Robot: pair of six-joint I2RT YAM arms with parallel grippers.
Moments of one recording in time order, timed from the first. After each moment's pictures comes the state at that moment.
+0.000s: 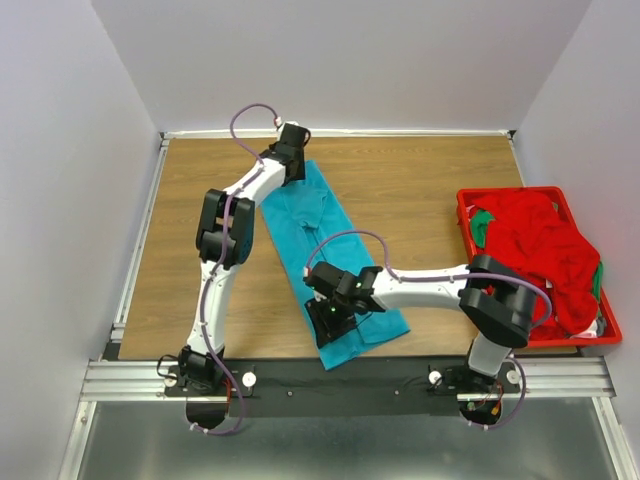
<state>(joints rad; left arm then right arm) -0.33 2.37 1.96 -0.41 -0.30 -0.32 1.14 1.73 0.99 -0.43 -0.24 0.63</state>
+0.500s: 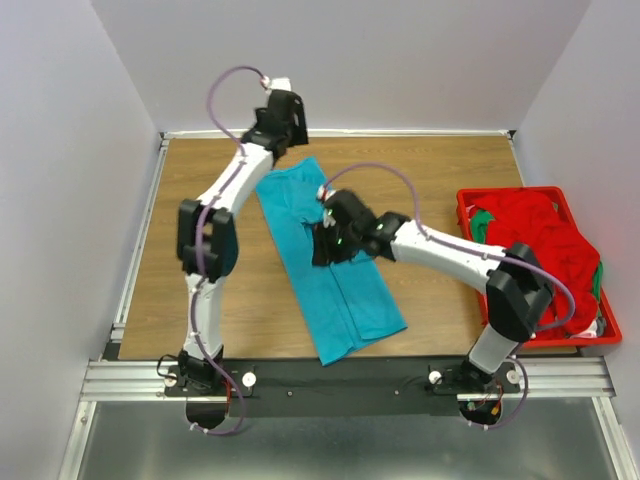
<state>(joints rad) -0.35 2.21 2.05 -0.39 -0.27 -0.31 0.92 1.69 1.26 -0.46 -0.08 0.48</state>
